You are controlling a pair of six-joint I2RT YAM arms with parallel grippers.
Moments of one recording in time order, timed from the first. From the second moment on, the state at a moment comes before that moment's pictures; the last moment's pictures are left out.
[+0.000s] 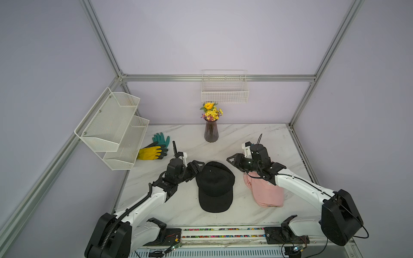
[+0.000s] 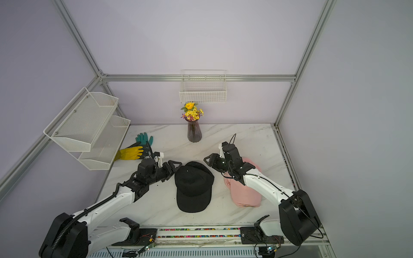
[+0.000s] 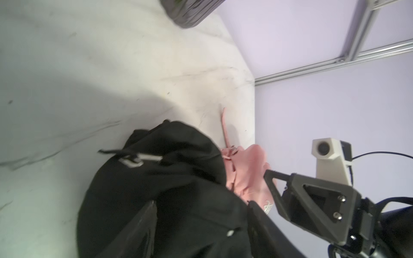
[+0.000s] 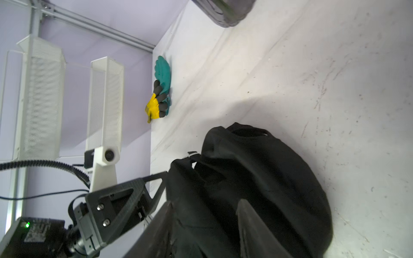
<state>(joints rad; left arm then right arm) -0.40 1.12 0.58 0.09 0.30 -1.00 0.55 1.32 0.86 -0.09 -0.34 0.91</state>
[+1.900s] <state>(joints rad) -0.40 0.92 0.49 0.29 -0.63 -0.14 0.20 1.27 0.78 0.04 0.58 0.27</state>
